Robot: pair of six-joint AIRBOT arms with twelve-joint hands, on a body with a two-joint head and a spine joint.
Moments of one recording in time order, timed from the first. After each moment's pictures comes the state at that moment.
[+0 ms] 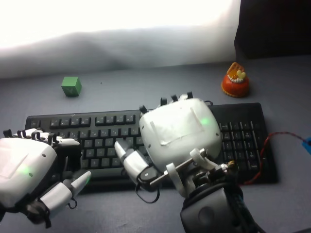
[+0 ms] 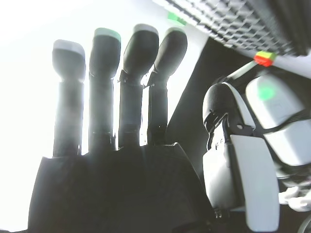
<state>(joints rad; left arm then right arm) 1.10 -0.99 0.78 2.61 1.31 -1.88 -0.48 -1.61 0.82 1.07 1.39 -2.27</state>
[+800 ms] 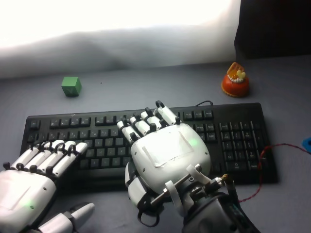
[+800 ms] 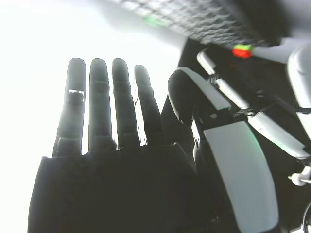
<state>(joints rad) 1.20 -1.08 0.83 2.61 1.30 -1.87 -0.52 -1.60 0.85 1.08 1.17 -2.14</state>
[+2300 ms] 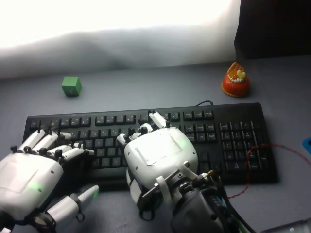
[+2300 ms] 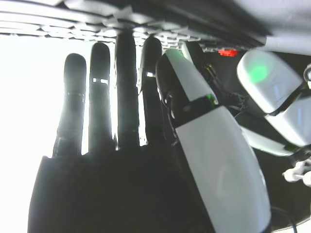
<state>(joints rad) 1.15 -1.10 0.89 2.63 1.31 -1.86 -0.54 -1.67 0.97 1.08 1.13 -2.10</state>
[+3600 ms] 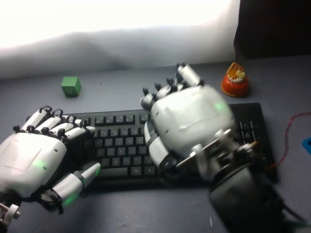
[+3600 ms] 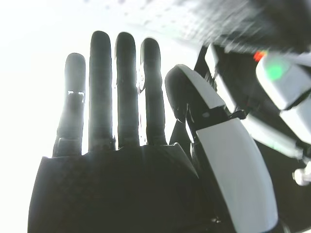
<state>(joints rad) 1.06 -1.11 0.94 2.62 1.29 -1.85 -0.49 -1.46 0.82 0.96 1.19 -2.07</state>
